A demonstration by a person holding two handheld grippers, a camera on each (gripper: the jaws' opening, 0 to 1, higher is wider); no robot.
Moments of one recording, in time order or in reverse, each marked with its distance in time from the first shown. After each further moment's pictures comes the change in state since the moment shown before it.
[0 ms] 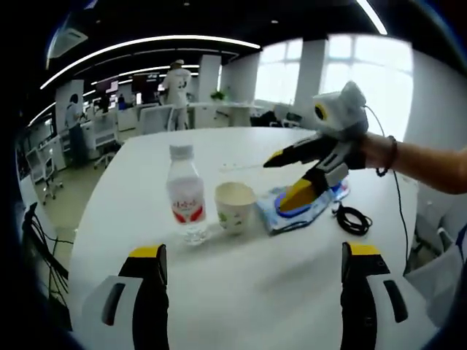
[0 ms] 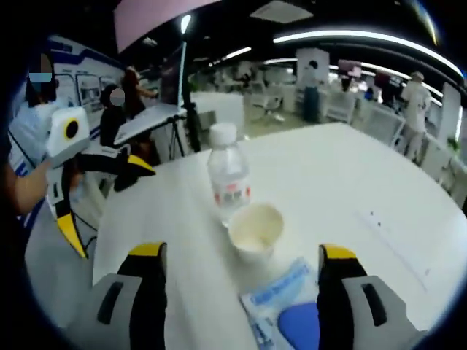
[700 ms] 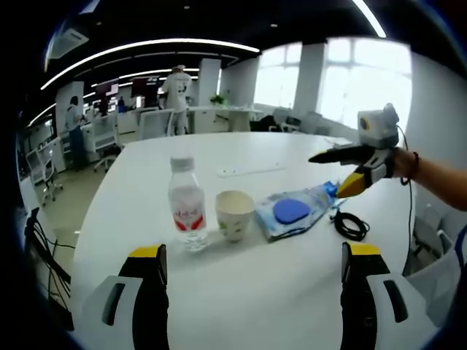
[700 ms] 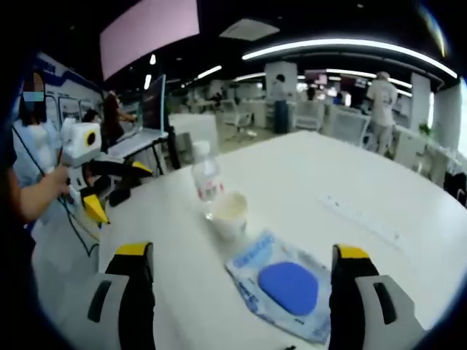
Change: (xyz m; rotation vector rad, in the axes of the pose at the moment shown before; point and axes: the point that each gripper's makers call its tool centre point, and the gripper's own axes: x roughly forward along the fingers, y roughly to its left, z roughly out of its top) left arm -0.004 -0.002 0.012 0.002 -0.020 -0.004; right arm -0.093 -0.014 -0.026 0.094 -0.110 -0.155
